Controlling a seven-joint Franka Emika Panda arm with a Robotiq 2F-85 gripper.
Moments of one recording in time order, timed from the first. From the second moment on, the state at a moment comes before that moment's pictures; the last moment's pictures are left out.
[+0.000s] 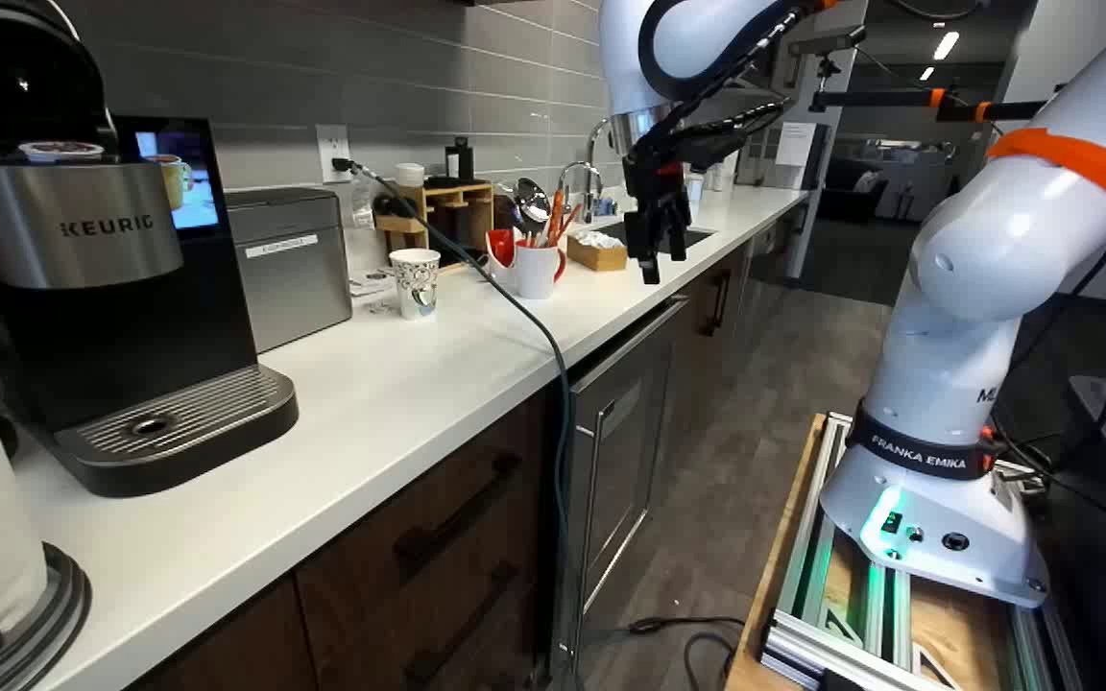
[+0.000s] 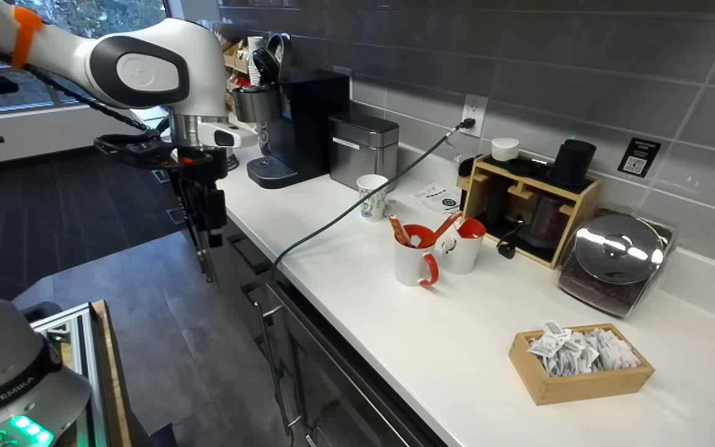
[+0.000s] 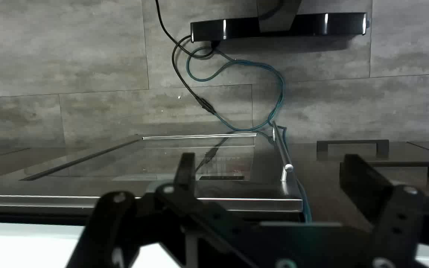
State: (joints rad) arm -0.05 -0.51 0.08 -2.61 -0.16 1.92 0.11
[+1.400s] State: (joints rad) arm 0.00 -0.49 0.20 -2.48 -0.10 2.07 0.42
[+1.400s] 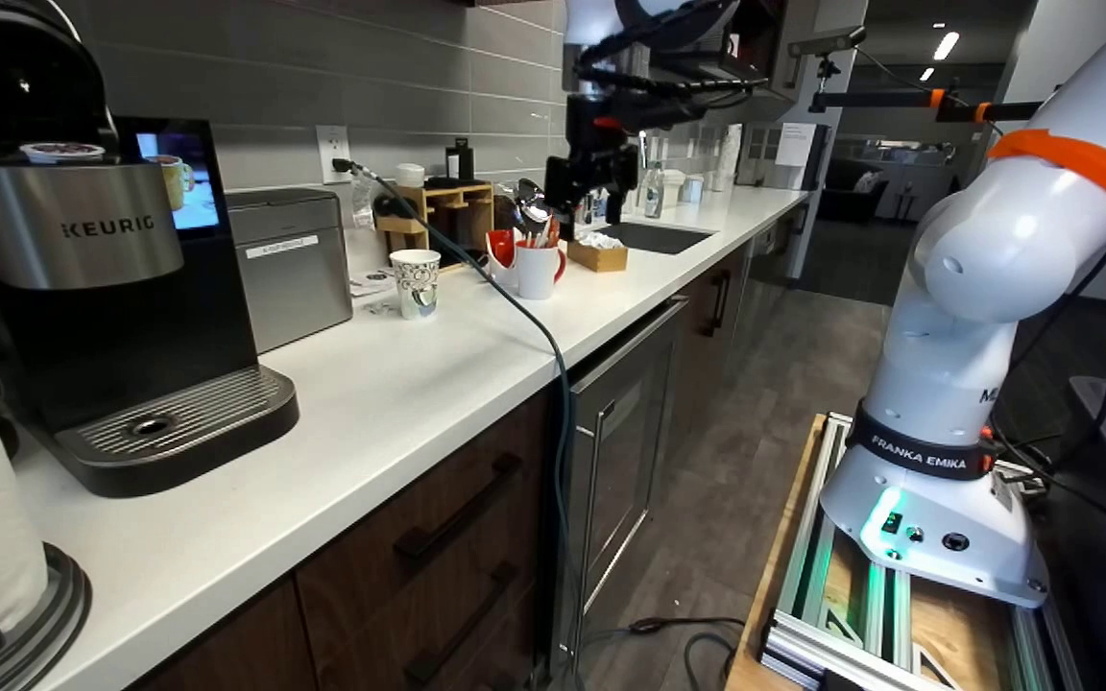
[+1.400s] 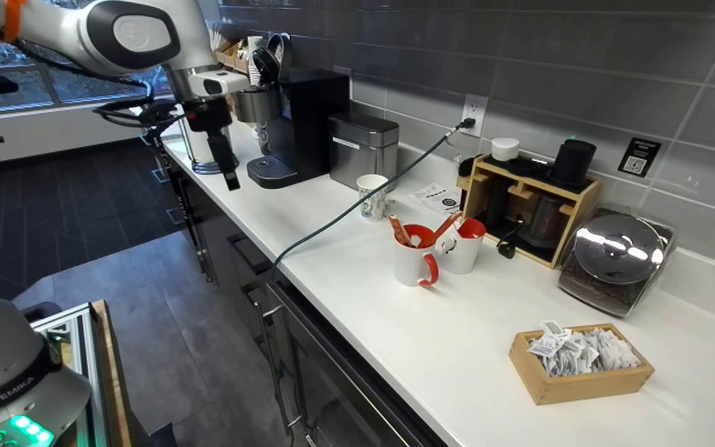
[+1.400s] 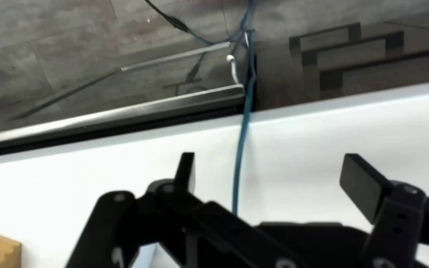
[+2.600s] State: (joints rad) arm 0.16 -0.17 0.40 -2.01 -0.09 2.22 0.50
